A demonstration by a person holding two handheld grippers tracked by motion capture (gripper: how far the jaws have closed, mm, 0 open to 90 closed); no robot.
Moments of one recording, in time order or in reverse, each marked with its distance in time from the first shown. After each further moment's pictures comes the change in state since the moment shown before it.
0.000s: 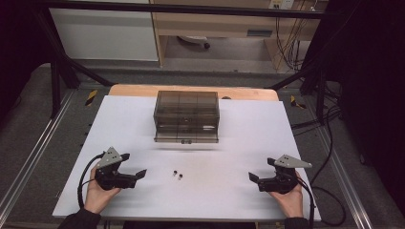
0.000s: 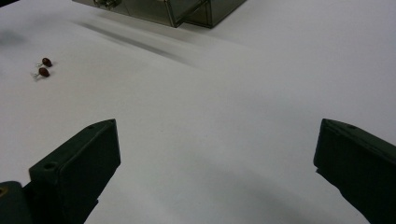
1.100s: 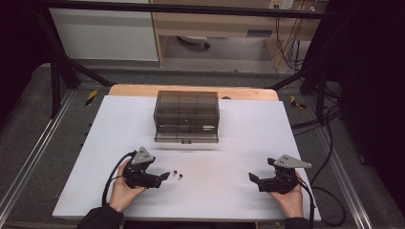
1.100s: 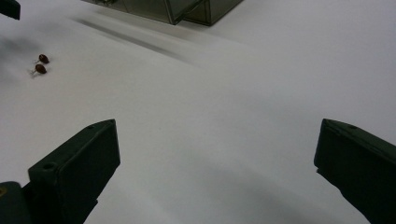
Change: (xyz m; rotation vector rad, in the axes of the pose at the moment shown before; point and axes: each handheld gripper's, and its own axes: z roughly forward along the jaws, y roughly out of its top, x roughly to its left) left arm -0.046 0.022 0.052 0.141 -0.061 0.048; right arm 0.001 0.000 0.000 0.008 -0.007 -0.005
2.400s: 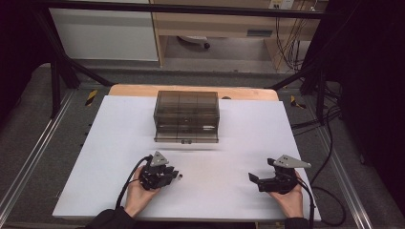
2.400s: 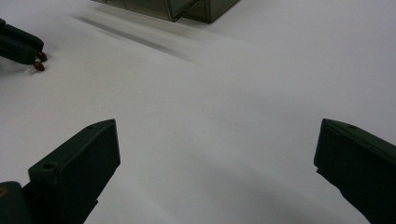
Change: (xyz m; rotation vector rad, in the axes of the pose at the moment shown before) left arm -0.025 0.002 0.037 0.065 0.004 -0.067; right arm 0.000 0.000 0.001 0.008 -0.002 -0.006
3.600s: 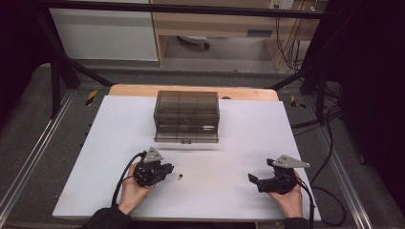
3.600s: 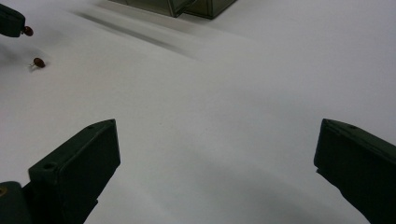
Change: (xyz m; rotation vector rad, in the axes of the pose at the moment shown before) left arm 0.007 0.011 -0.022 -0.035 0.003 -0.003; right arm 0.001 -0.001 0.001 0.014 0.003 0.002
